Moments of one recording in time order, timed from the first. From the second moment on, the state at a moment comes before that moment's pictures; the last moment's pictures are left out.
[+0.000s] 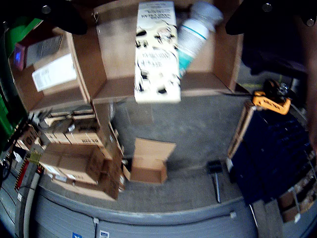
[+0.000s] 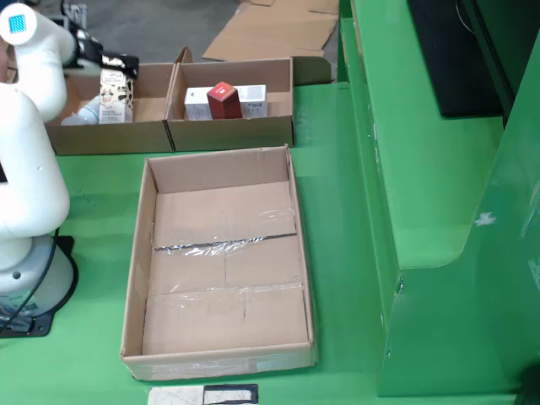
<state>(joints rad) 1.67 -0.36 -1.80 1.29 1.43 0.14</state>
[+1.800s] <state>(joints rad) 1.85 -0.40 -1.07 0.45 1.15 0.09</state>
